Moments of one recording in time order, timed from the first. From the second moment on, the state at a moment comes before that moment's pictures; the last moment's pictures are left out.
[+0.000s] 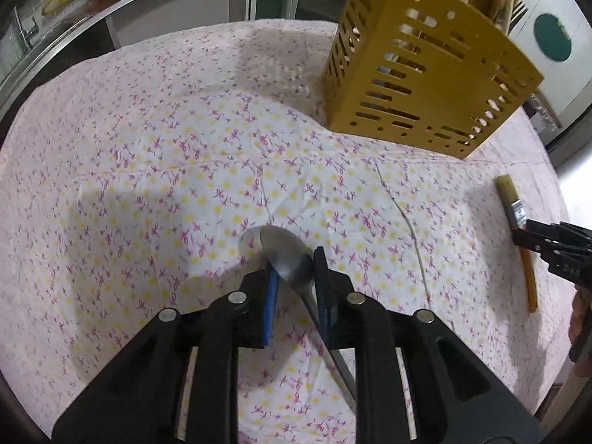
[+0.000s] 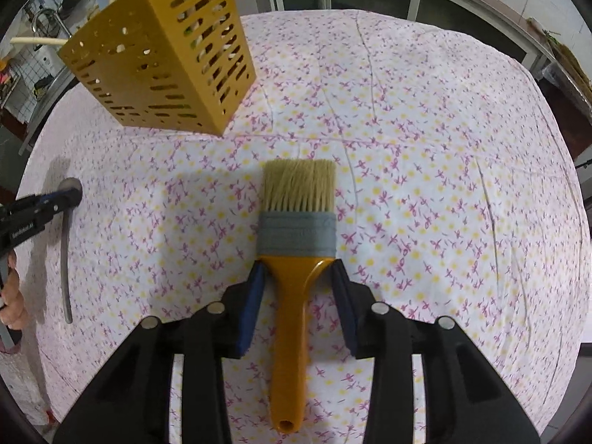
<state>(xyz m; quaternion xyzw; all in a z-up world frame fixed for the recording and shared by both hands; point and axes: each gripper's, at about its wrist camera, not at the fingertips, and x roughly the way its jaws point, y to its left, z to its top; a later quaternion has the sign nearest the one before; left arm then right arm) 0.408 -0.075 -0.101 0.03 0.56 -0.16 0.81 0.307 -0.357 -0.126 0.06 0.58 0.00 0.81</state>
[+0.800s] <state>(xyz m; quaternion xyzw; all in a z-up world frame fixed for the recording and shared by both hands) 0.347 -0.108 0.048 0.06 0.34 -0.23 0.91 0.299 -0.359 -0.059 0.09 0.46 0.02 0.88</state>
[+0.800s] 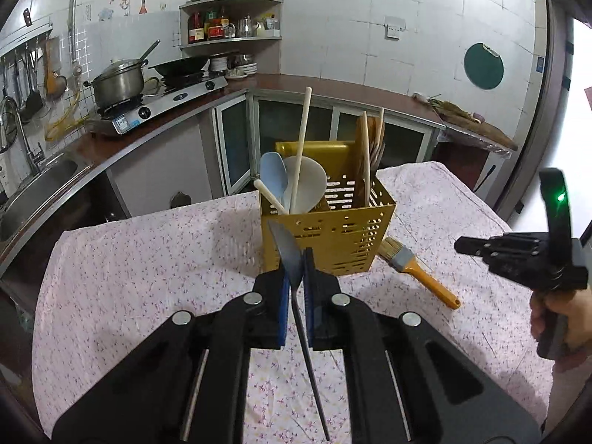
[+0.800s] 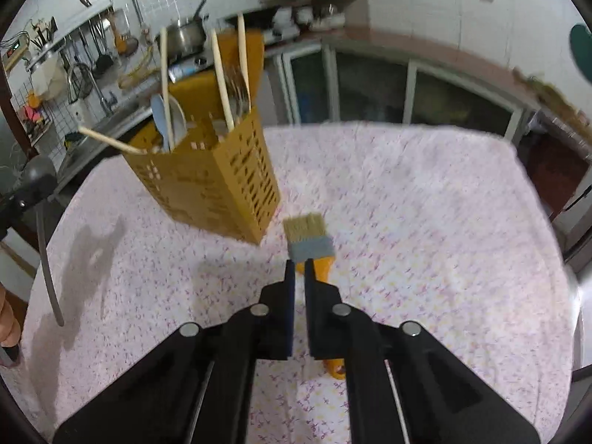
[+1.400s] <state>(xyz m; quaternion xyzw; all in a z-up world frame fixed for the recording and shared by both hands) 0.380 -0.092 -0.021 0.05 0.42 -0.21 0.88 0.359 -0.352 -0.124 0.01 0.57 0.02 0.82</state>
